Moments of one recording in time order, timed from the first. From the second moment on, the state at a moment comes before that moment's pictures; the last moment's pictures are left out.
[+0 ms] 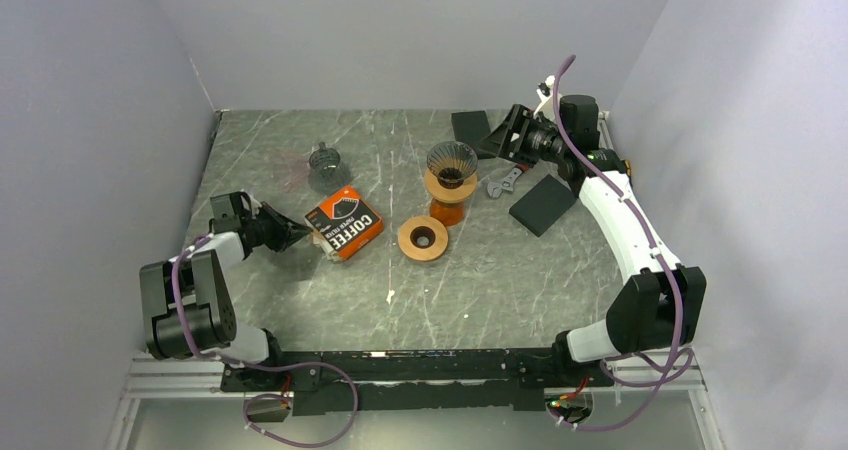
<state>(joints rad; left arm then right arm) 0.27 1.45 0.59 -0.02 0.63 -0.77 0.13 1.42 1.29 -0.34 -0.56 0.53</state>
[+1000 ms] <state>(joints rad) 0.26 0.97 0.67 -0.55 0.37 -0.67 0.13 1.42 1.29 -0.34 -0.56 0.53</state>
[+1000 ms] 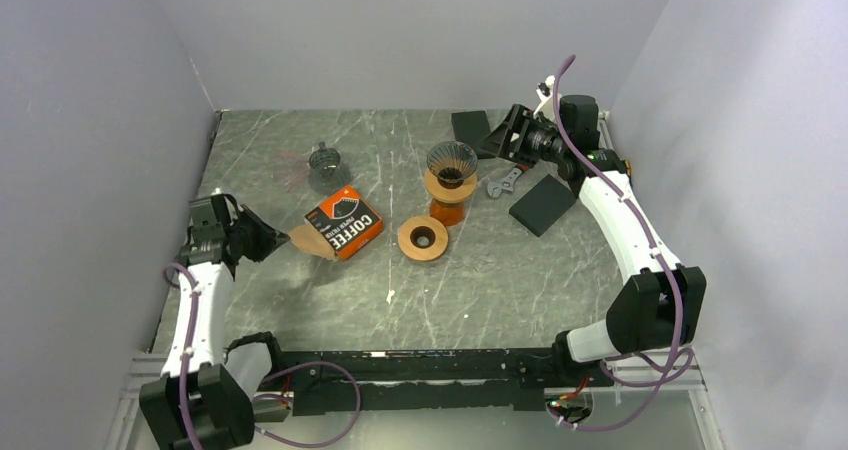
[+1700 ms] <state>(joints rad) 0.26 0.87 0.87 -0.56 0.53 -0.51 0.13 1.41 1.29 -0.34 -0.56 0.53</state>
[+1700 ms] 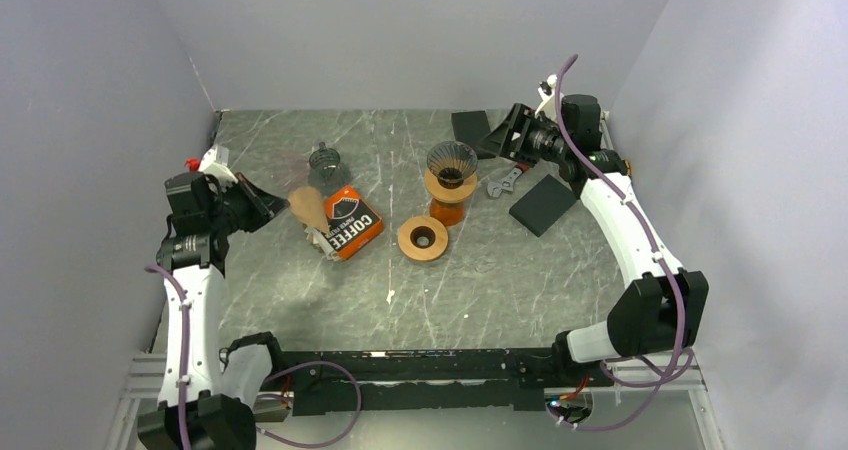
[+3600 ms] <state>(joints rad) -0.27 1.14 1.20 -0.52 1.00 1.09 0.46 1.46 1.48 -0.39 -0.73 0.21</state>
